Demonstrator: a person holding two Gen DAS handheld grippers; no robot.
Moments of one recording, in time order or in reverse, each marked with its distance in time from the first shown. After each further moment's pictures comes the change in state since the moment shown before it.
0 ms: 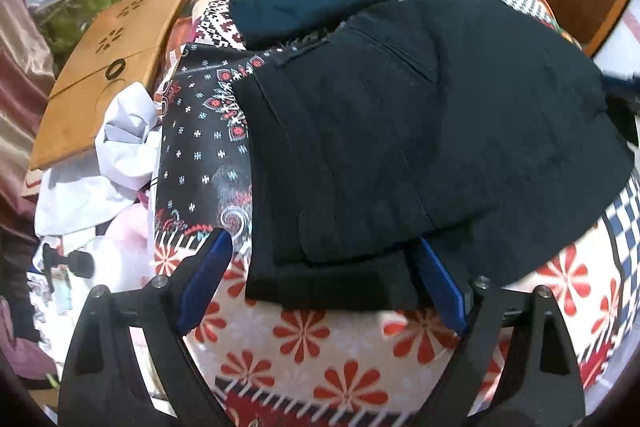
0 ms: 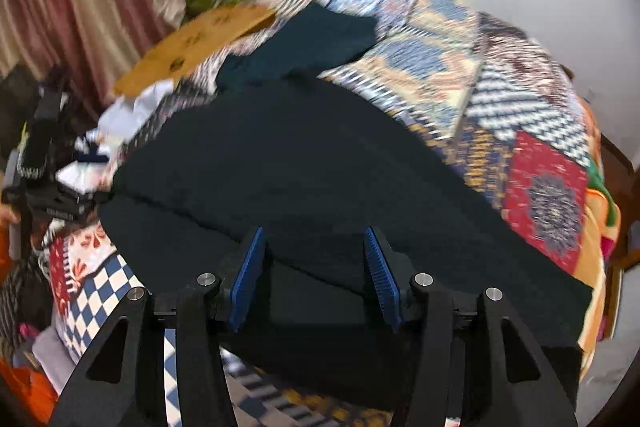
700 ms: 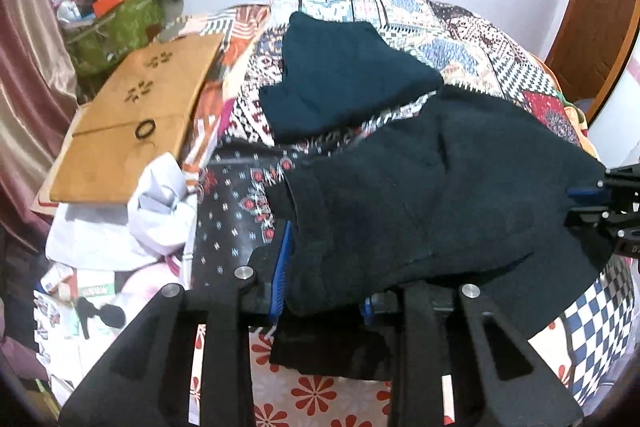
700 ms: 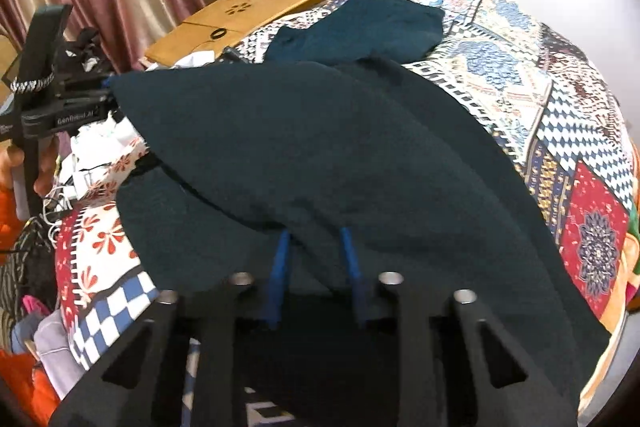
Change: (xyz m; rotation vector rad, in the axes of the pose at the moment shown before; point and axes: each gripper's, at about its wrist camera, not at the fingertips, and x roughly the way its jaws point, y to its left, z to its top) left arm -0.046 0.013 0.047 -0.057 -0.215 0.037; right arm 0.030 0.048 0.018 -0.107 0.067 0.097
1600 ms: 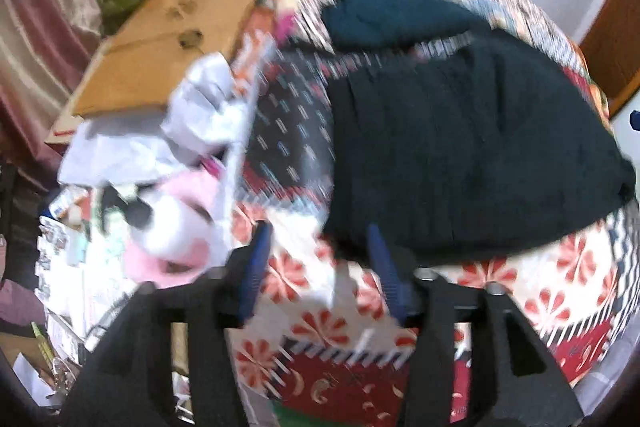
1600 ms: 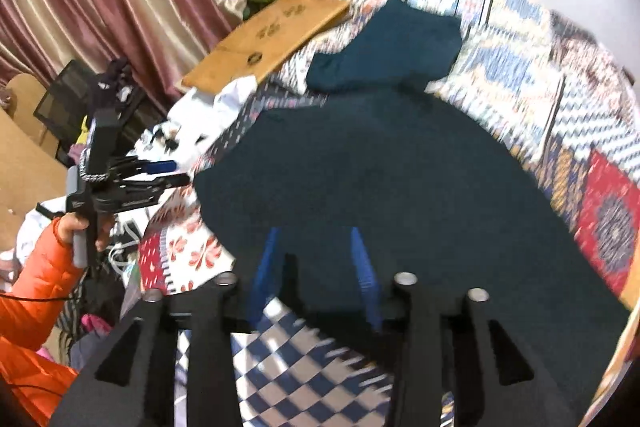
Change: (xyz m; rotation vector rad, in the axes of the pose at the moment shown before) left arm -0.014 0.053 -0.064 -0.116 0.140 0.061; right arm -0.051 0.009 0.016 0.080 -0.053 0.141
